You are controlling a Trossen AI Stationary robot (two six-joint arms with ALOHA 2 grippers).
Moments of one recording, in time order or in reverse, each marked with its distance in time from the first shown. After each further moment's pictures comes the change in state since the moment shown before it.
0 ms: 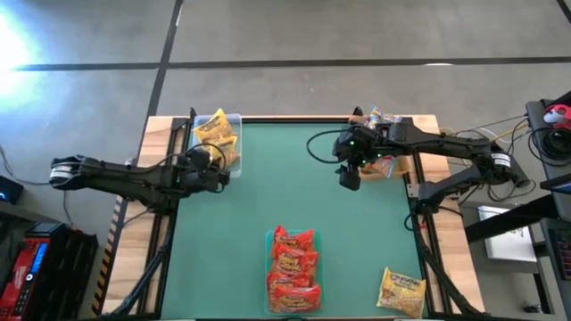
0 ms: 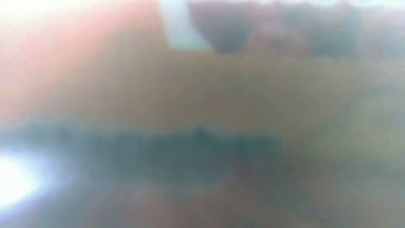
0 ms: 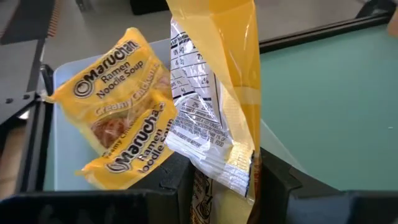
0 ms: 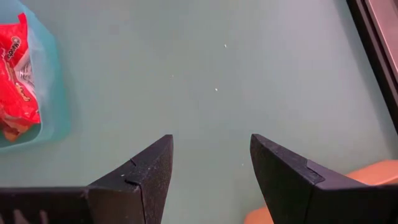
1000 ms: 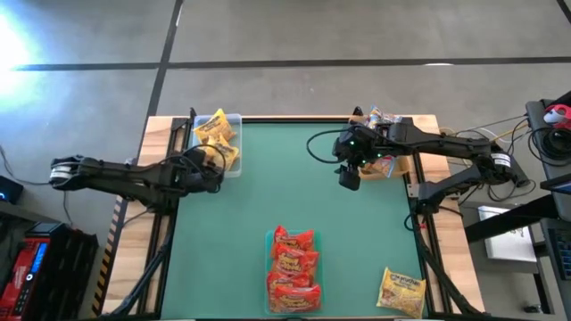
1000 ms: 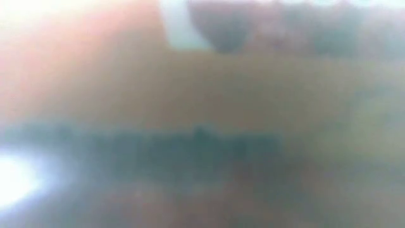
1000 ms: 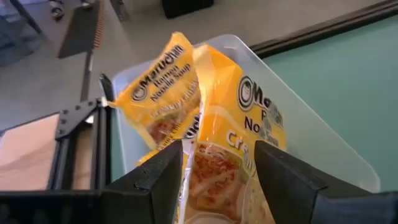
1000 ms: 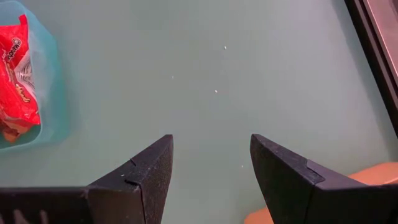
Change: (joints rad) left arm 0.010 0.004 0.041 -0.228 -0.074 -0.052; right arm 0.000 0.000 0.000 0.006 0.000 -0.005
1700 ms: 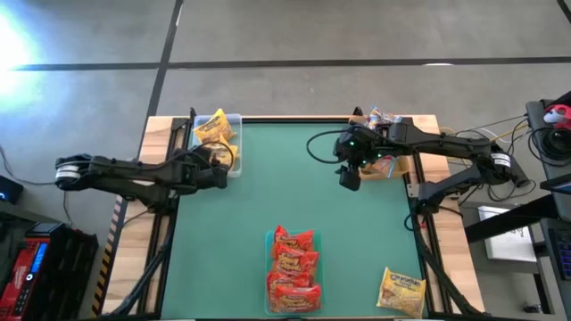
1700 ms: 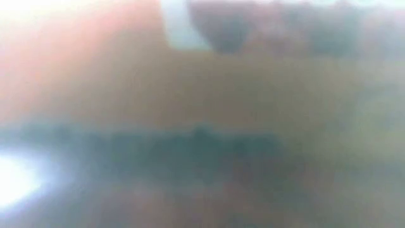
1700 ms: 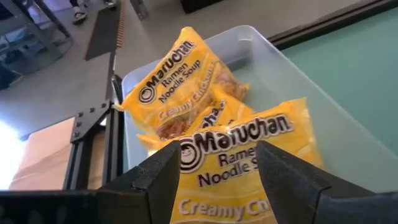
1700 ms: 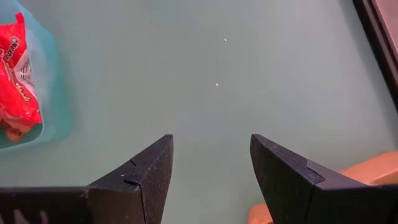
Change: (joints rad) left arm 0.080 0.146 0.012 0.078 -0.014 0.062; right arm 0.000 0.001 0.000 -0.020 0.000 0.032
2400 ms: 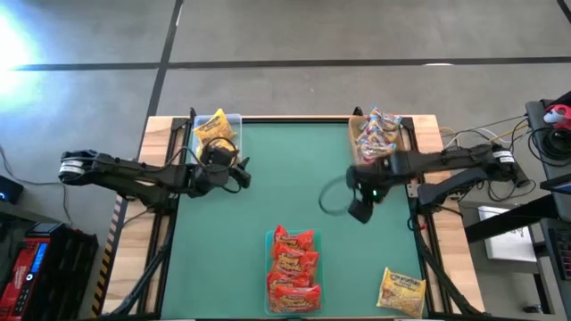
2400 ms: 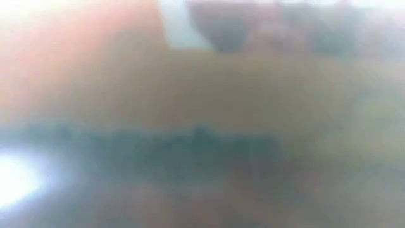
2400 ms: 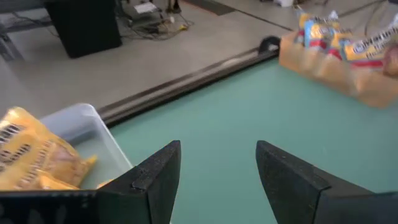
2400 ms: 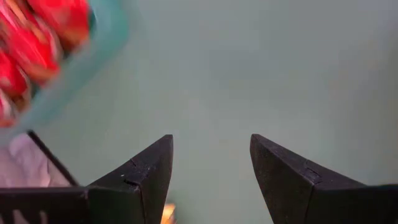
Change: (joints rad) left arm -0.109 0.057 0.062 0.620 0.178 0.377; right arm 0.305 -0.055 -0.151 -0.184 -0.164 0.697
